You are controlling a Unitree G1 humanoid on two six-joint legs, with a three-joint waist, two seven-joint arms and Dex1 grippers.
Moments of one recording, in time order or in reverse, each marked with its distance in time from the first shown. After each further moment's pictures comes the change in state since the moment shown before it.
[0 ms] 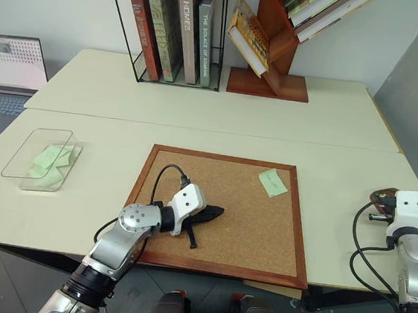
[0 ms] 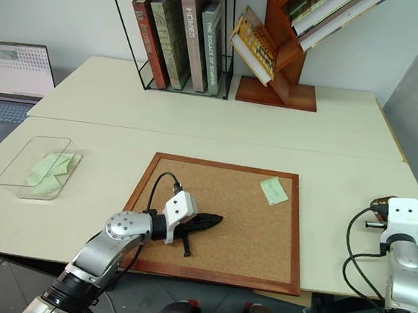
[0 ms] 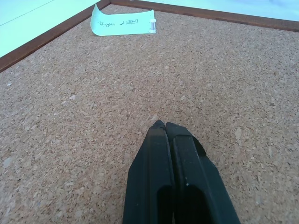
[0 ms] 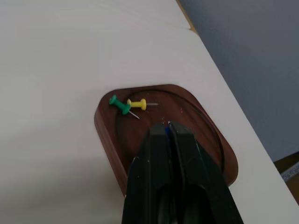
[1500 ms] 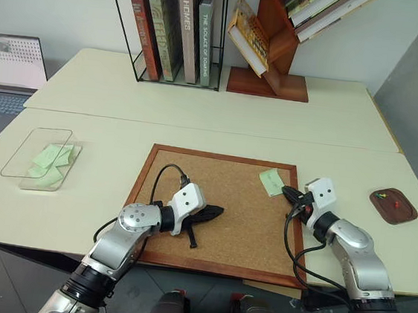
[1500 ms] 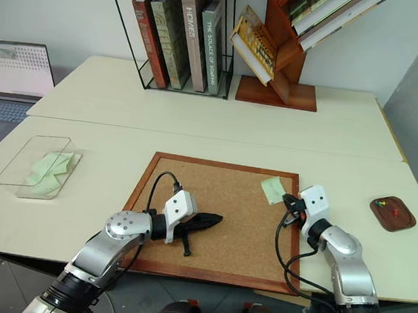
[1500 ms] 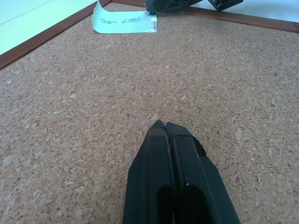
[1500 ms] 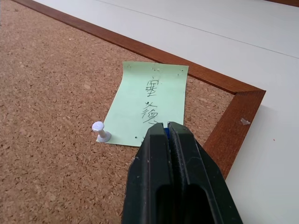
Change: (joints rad) left arm -0.001 0.000 0.004 -0.010 -0.002 0.017 0.001; right arm -0.007 0.146 0.347 -0.214 0.196 -0.067 0.429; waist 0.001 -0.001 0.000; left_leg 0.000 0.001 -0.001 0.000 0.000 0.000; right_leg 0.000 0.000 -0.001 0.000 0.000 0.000
